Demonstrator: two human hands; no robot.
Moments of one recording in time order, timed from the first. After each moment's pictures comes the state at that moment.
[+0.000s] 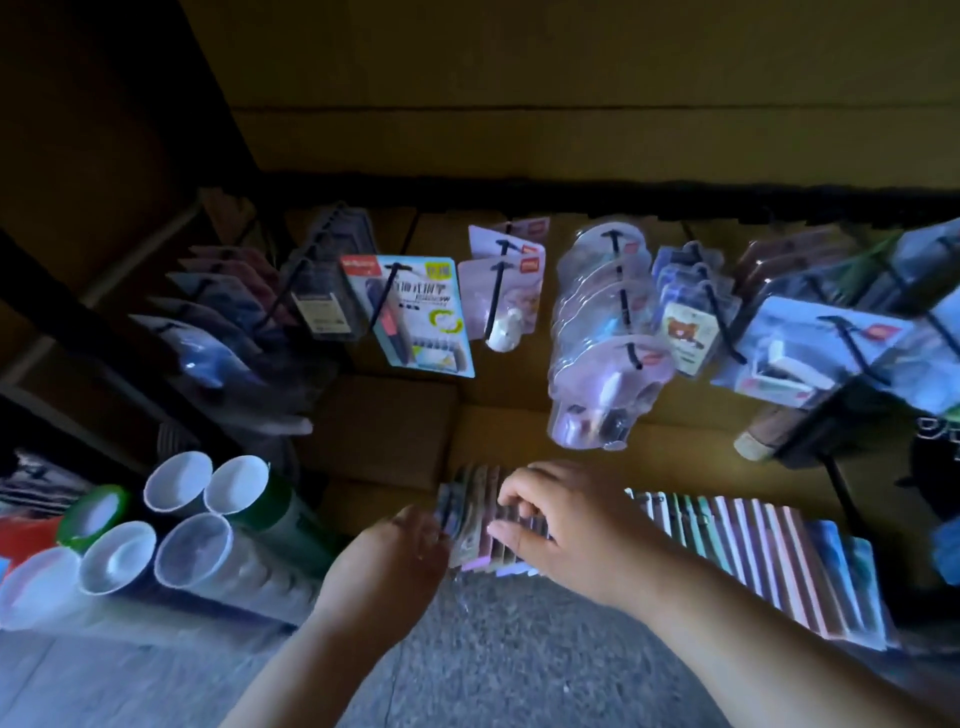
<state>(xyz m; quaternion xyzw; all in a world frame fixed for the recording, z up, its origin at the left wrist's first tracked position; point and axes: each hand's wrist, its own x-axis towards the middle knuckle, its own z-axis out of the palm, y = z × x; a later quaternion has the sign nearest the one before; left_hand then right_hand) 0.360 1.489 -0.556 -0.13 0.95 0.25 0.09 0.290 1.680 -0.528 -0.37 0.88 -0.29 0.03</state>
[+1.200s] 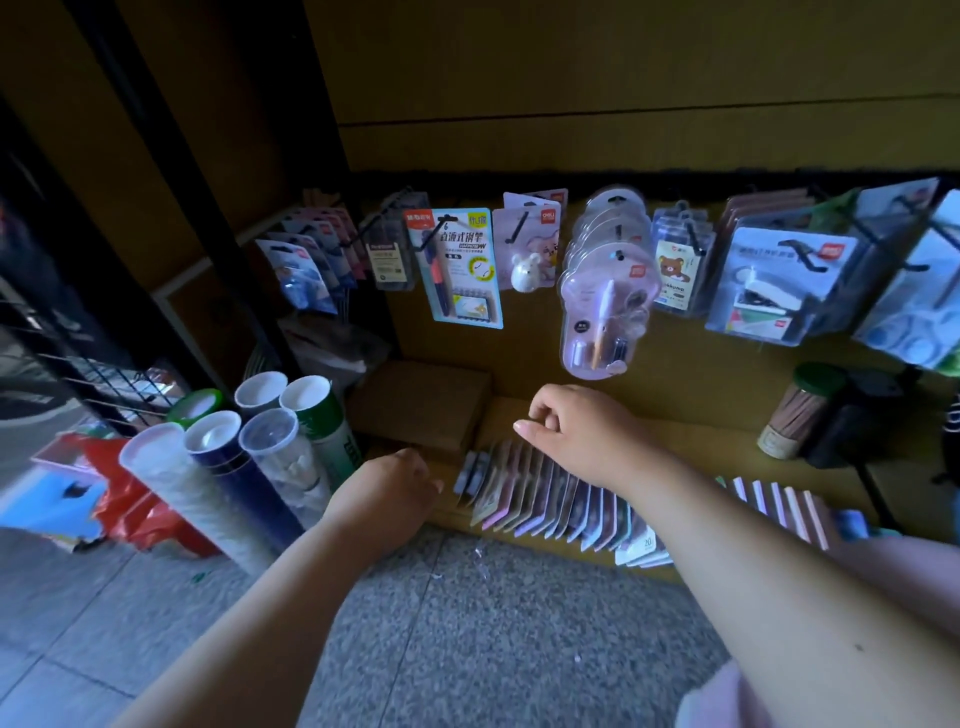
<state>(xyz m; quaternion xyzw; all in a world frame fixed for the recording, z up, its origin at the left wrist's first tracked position) 0.428 1.492 -0.583 -0.18 0.97 0.17 0.03 0.308 1.695 -0.575 -0.32 0.91 -0.27 0.00</state>
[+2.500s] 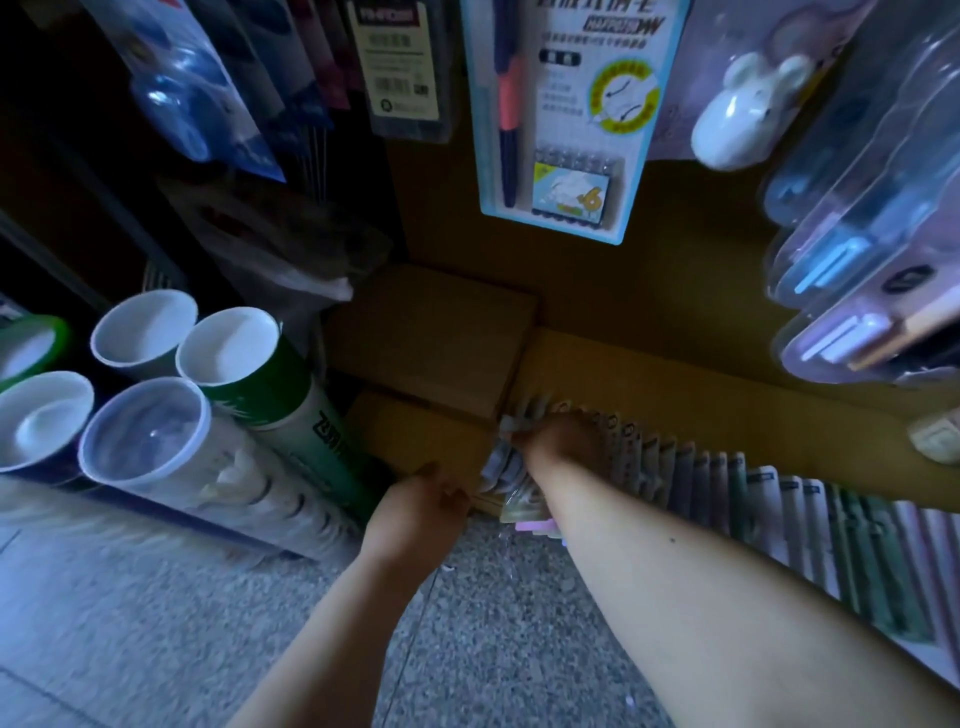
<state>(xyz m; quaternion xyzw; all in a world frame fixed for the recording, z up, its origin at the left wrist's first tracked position) 0.331 1.422 -0.777 -0.28 0.90 0.33 0.11 0.198 1.532 -0.807 0.06 0.95 -0.23 0.20</state>
